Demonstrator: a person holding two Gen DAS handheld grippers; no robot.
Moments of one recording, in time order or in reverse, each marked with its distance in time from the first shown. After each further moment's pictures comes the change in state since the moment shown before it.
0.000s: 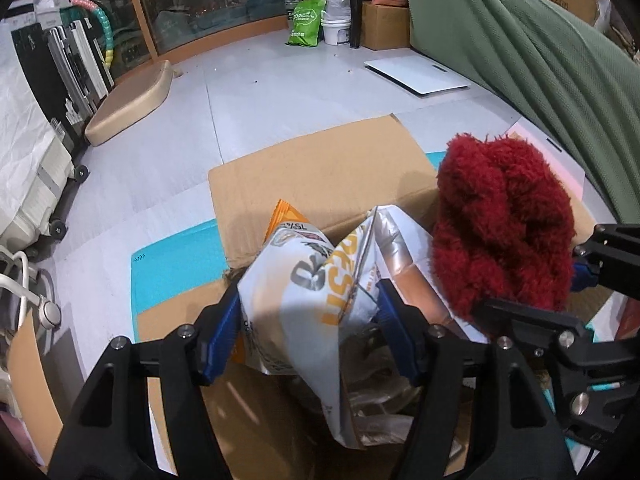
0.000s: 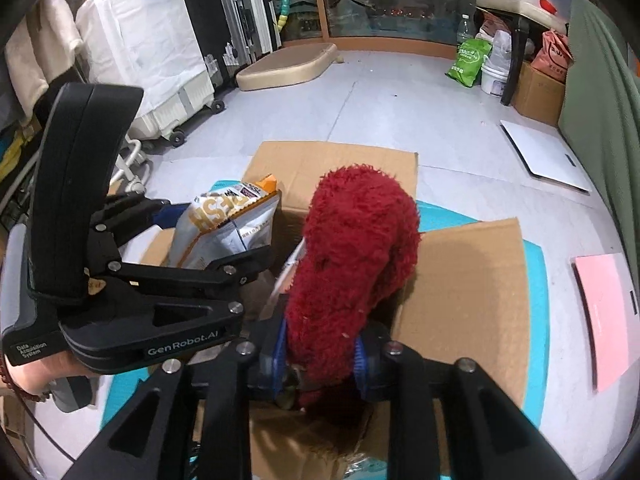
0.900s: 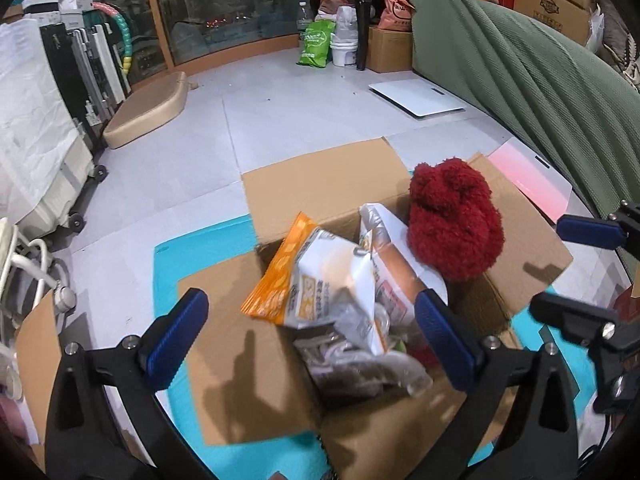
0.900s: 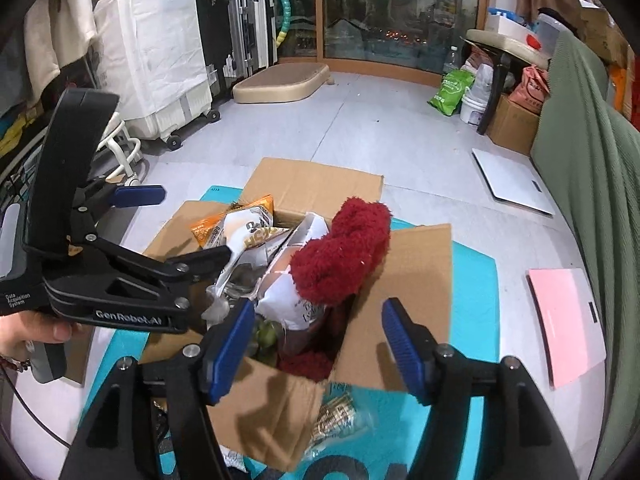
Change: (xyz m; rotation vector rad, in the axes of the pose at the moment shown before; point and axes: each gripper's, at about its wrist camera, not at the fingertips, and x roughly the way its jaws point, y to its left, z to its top) left arm -0.072 0.006 -0.027 -0.047 -0.071 0.011; right arm -0.073 0.013 -0.022 -0.063 -0.071 -0.099
